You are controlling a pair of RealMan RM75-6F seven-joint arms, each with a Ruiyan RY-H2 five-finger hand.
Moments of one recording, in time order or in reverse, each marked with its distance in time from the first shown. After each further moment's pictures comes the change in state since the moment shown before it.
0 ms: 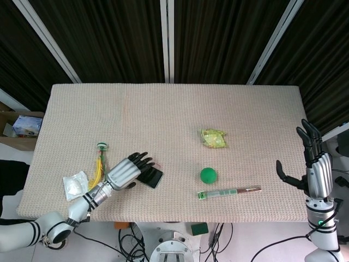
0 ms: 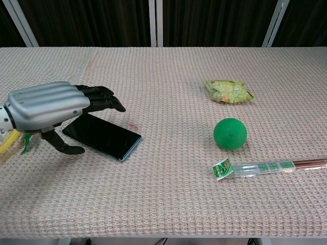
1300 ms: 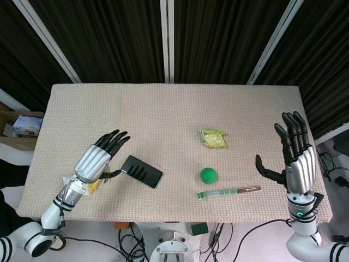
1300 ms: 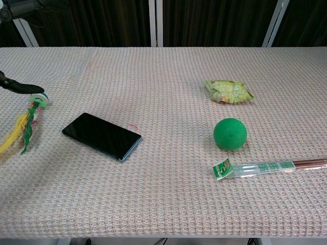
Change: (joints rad) left arm 0.174 0.197 -0.120 -0.224 0.015 0.269 -0.154; right arm 0.095 -0.082 0.125 -0.053 -0.126 -0.022 -0.272
